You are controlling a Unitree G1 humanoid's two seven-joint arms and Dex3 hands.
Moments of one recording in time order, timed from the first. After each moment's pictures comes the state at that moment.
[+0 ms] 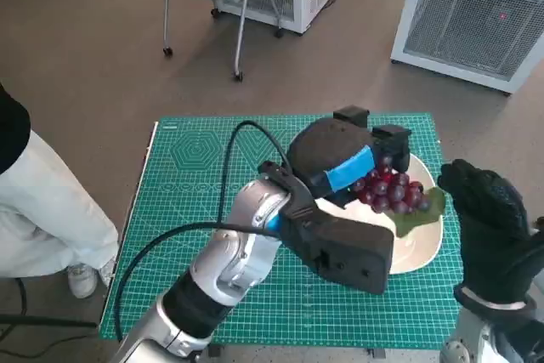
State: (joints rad) left arm -0.92 0.09 -0.45 0.24 0.66 0.13 -0.26; right arm -0.29 -0.09 -0.26 0.23 0.49 -0.62 0.49
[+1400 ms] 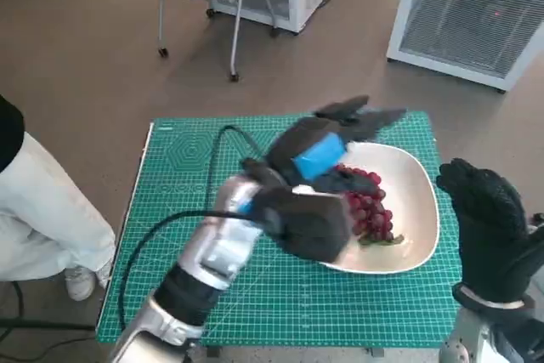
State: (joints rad) left arm -0.86 0.14 -0.28 0.38 0.40 -0.13 -0.19; right arm -0.29 -0.08 -0.26 0.23 0.49 -0.60 0.49
